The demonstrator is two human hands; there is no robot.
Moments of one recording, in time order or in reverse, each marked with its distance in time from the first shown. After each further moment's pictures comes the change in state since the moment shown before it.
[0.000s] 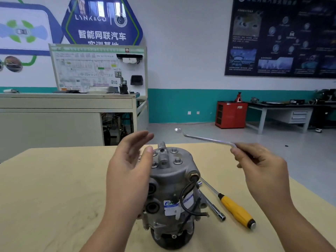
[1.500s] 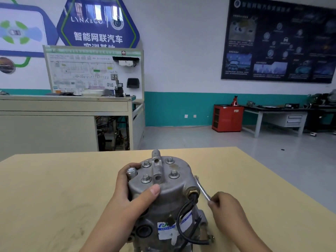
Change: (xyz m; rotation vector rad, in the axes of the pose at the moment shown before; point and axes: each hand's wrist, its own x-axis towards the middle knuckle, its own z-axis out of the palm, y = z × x) left_hand -0.001 -0.045 -0.015 -0.101 -0.254 -0.400; right_hand -0.034 0.065 0.056 -0.645 -0.623 0.438
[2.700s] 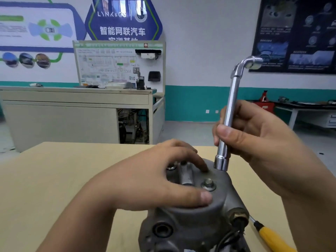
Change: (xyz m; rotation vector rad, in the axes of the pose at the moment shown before) left_hand 0.050 0.071 -0.004 0.861 -0.545 0.198; right_hand 0.011 -0.102 -0.100 1.058 -0.198 -0.703
